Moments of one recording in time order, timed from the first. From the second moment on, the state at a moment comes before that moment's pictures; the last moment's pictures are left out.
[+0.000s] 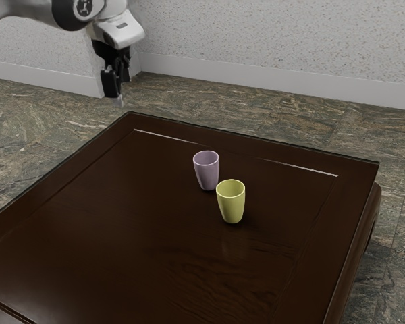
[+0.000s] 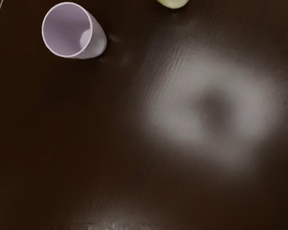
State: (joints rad) arm -0.18 0.09 0.18 -1.48 0.13 1.67 1.07
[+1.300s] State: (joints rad) arm -0.09 0.70 0.17 -1.16 -0.01 1.91 1.23
